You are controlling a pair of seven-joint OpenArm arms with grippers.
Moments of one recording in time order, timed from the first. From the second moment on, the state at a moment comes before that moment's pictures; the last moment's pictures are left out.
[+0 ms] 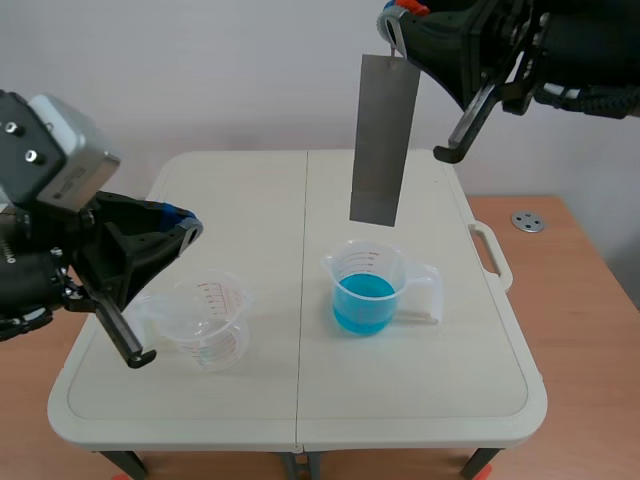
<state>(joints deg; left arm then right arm) 19.8 -32.3 6.4 109.9 -5.3 -27.8 -0.2 4.3 25.8 -3.1 109.2 6.4 45.4 1.1</state>
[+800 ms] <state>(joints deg) -3.7 -23.6 26.1 90.1 1.3 -32.4 -0.2 4.3 25.8 -3.1 109.2 6.4 45.4 1.1</state>
